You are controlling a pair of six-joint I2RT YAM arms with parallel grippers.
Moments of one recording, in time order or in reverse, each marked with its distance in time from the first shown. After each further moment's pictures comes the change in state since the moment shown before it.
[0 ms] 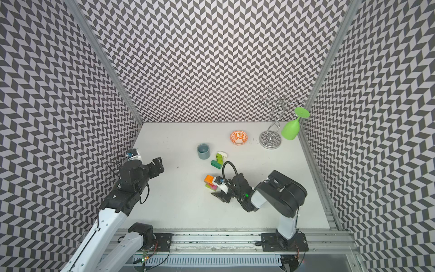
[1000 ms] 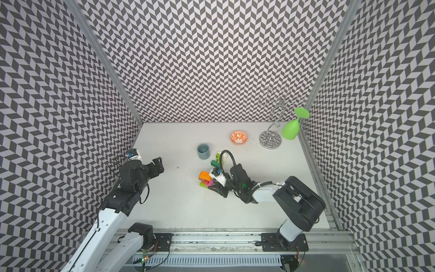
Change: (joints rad) left arm 0.002 -0.002 0.000 0.000 0.006 0.000; right arm -0.021 -0.224 0.205 -0.472 -0.168 0.100
